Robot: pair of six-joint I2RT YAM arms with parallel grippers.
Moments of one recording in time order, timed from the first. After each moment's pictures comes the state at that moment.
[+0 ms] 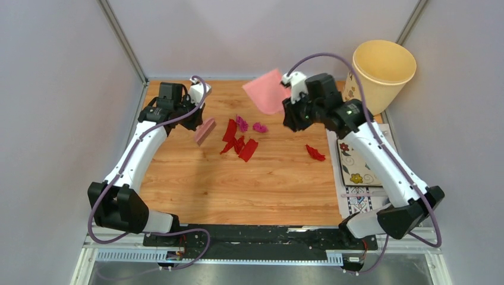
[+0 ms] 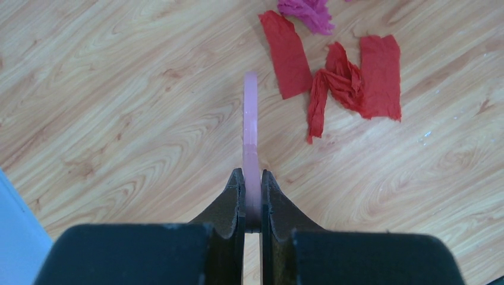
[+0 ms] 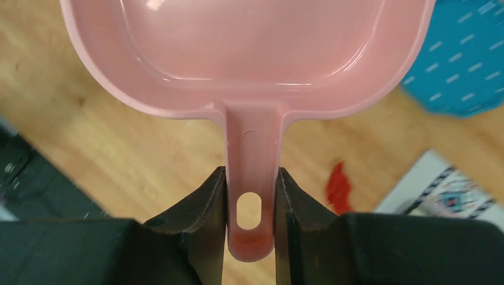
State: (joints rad) left arm -0.18 1.38 1.30 -0.71 0.26 0.36; right arm 0.51 1.38 1.65 -0.82 -0.12 -0.09
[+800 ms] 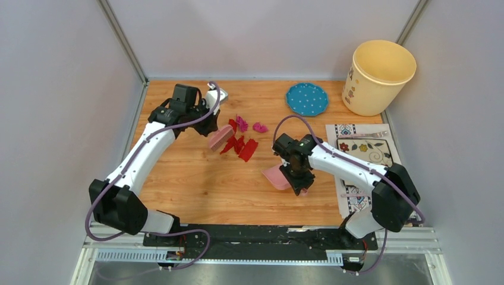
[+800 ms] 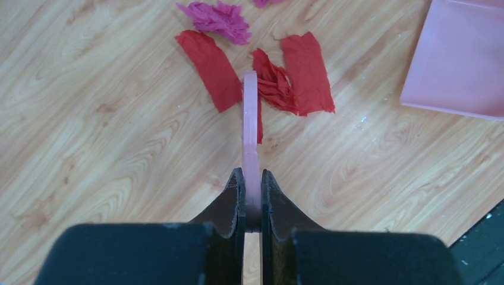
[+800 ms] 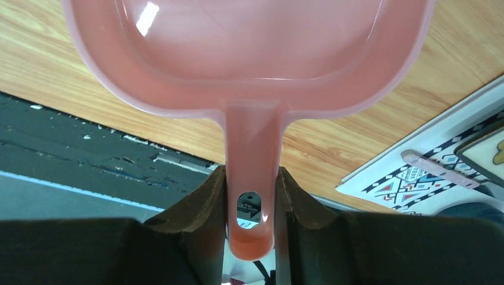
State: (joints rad) left arm -0.30 1.38 1.31 -0.74 0.35 0.34; right arm 0.80 1.47 1.11 -1.13 0.00 0.28
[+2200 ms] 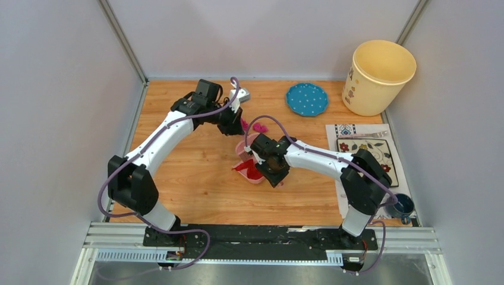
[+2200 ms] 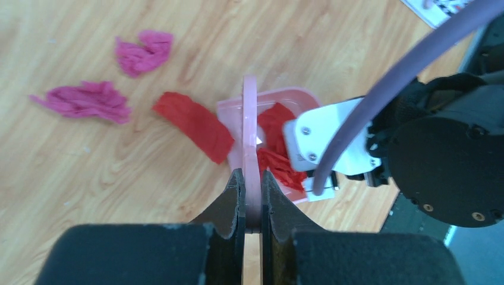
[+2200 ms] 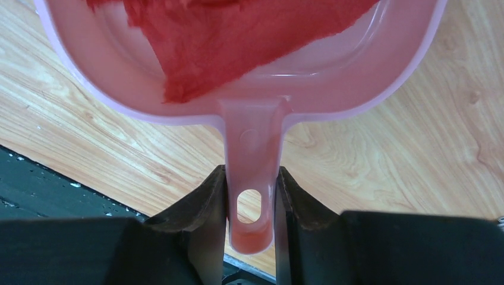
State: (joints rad) left arm -0.43 1.58 1.41 -0.70 0.66 0.27; right arm 0.90 1.73 1.22 -0.85 0.01 0.11
